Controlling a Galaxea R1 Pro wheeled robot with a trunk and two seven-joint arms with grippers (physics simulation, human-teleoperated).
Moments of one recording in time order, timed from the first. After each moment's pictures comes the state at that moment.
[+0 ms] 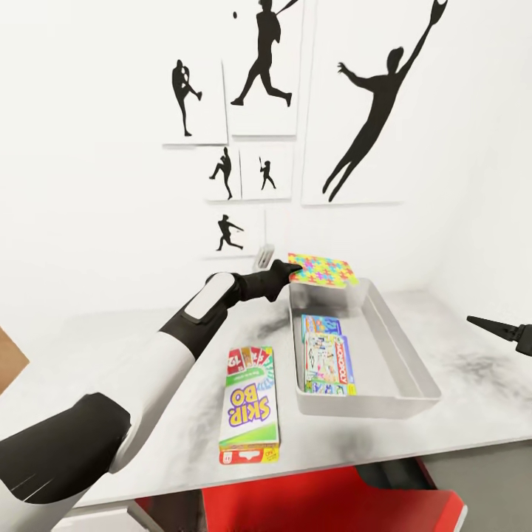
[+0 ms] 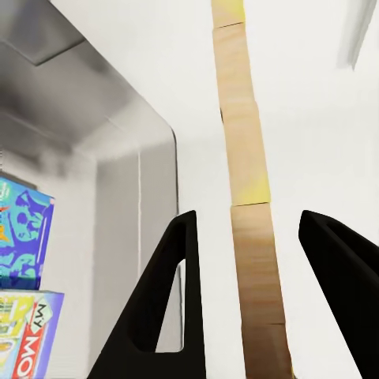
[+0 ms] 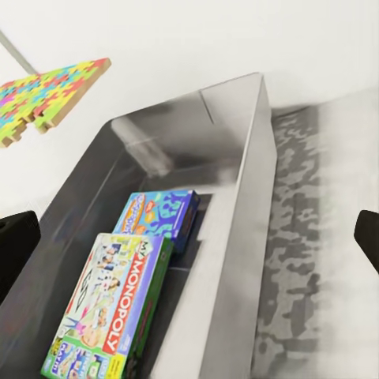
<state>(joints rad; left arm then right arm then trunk) -1.17 -0.17 -0.45 -0.73 1.60 0.52 0.24 -0.37 -0.61 -0.56 -1.59 -0.65 1.04 0.70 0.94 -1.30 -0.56</state>
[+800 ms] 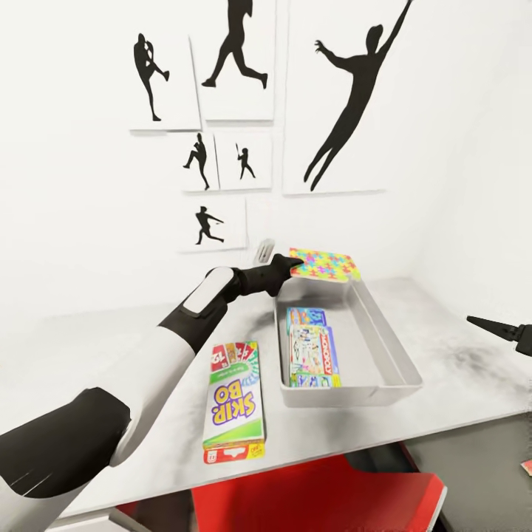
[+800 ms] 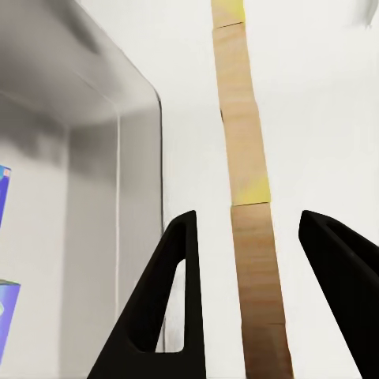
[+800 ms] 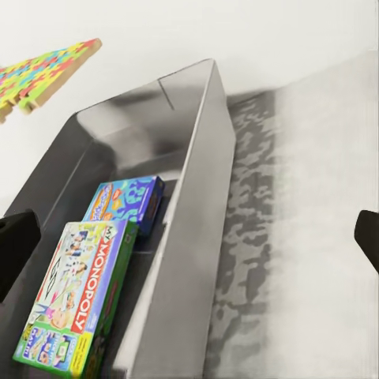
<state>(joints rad) -1.19 -0.17 -0.45 -0.73 1.65 0.53 0.24 -0.37 -0.61 -0.56 -1.59 -0.65 1.04 0.70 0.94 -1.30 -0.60</state>
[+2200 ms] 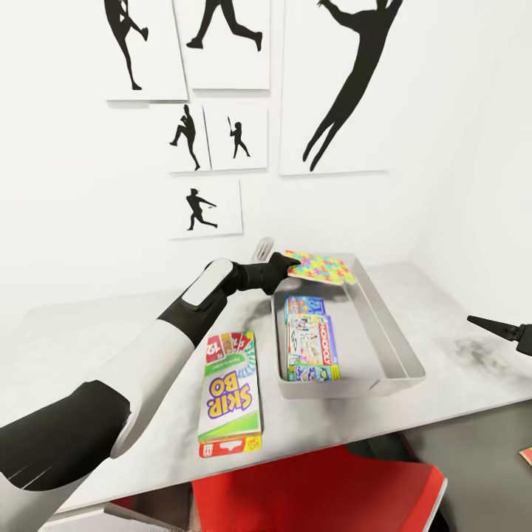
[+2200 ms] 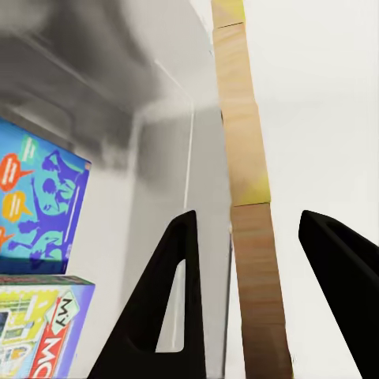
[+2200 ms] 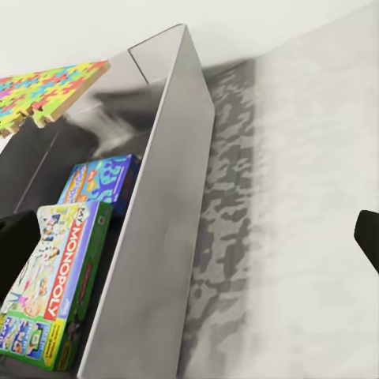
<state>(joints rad) -1.22 -0.17 -0.45 -0.73 1.66 0.53 0.38 -0.37 -0.62 -0.56 -1.59 -0.65 1.04 0.70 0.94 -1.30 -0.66</state>
